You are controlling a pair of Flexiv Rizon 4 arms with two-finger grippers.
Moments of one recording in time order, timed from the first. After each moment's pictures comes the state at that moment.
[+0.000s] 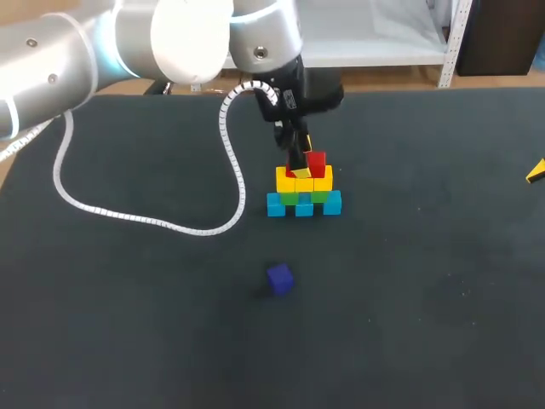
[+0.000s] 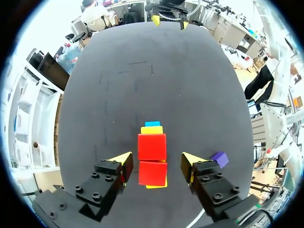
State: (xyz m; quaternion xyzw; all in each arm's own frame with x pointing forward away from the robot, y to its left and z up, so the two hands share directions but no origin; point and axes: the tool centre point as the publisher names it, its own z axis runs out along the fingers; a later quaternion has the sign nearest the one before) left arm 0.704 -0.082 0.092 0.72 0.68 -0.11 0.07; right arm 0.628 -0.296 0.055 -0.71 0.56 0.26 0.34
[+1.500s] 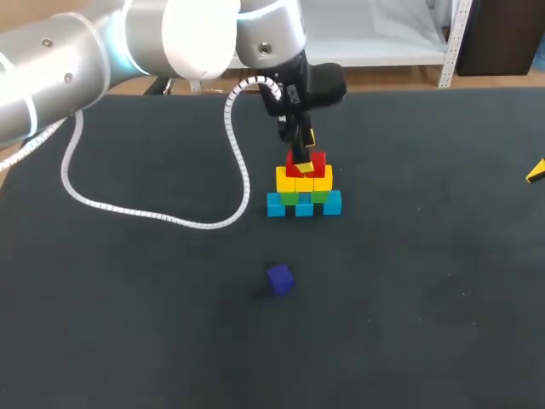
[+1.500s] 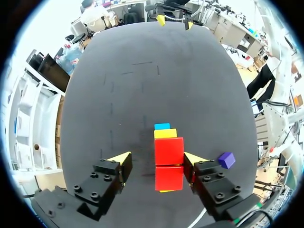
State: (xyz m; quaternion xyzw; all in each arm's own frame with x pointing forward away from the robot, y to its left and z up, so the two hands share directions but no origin) left arm 0.722 -0.087 0.087 0.73 0.67 -0.11 0.08; right arm 0.628 -0.296 0.055 -0.71 0.56 0.26 0.34
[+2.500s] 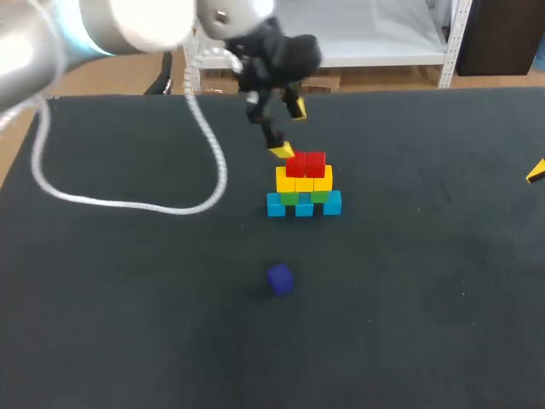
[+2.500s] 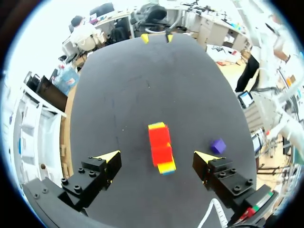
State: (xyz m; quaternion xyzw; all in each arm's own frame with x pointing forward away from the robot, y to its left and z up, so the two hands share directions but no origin) left arm 0.719 -0.054 0.139 0.78 0.60 -0.14 0.12; right arm 0.628 -0.296 0.055 -0.71 0.56 0.26 0.34
